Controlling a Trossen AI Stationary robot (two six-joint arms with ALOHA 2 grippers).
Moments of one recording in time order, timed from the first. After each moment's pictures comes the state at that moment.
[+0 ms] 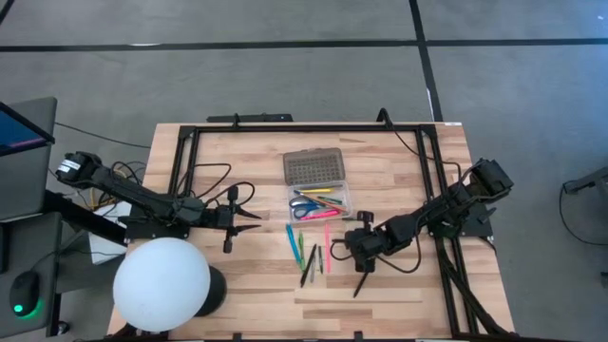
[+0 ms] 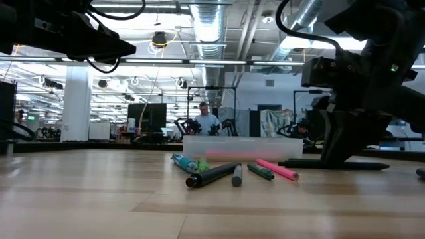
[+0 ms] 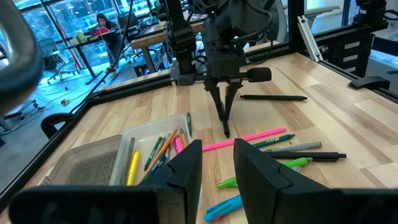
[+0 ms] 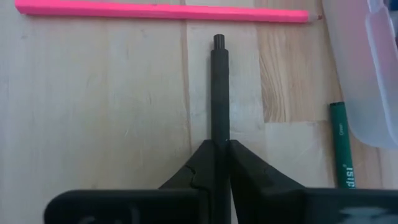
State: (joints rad) left arm -0.31 0.90 0.20 0.57 -0.28 0.20; right arm 0.41 1.66 0.75 -0.30 0.32 0.32
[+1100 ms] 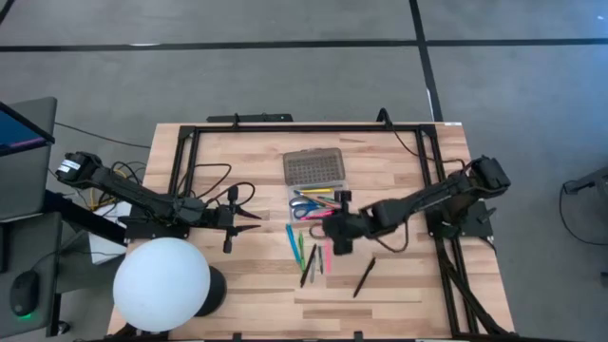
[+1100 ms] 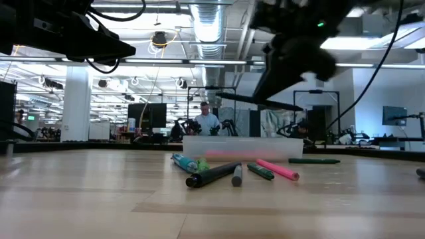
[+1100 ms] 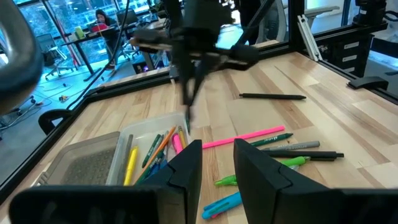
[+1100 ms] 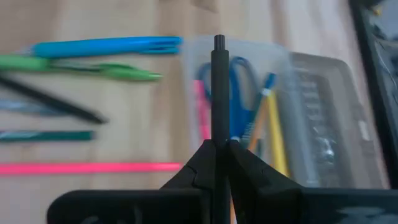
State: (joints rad) left arm -0.31 0.90 0.20 0.56 -0.28 0.18; right arm 0.28 1.66 1.05 -0.41 0.48 -0.04
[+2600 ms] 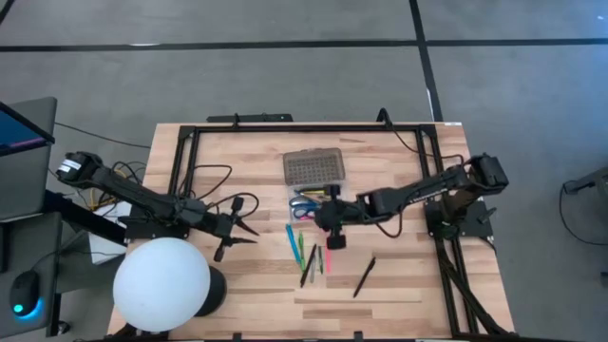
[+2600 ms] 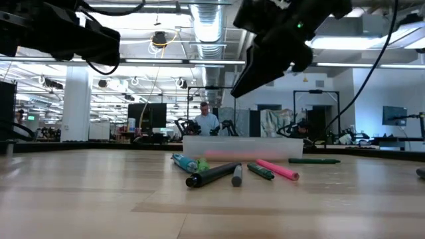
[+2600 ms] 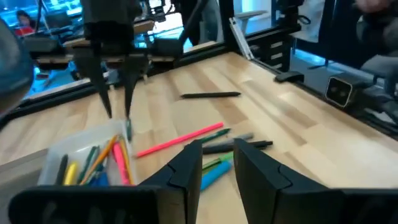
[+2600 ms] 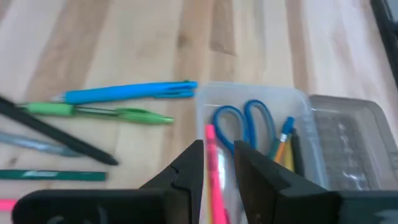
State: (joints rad) left arm -0.31 0.92 0.20 0.54 -0.03 0.19; right arm 0.18 1.66 1.05 -0.25 0.26 -0.16
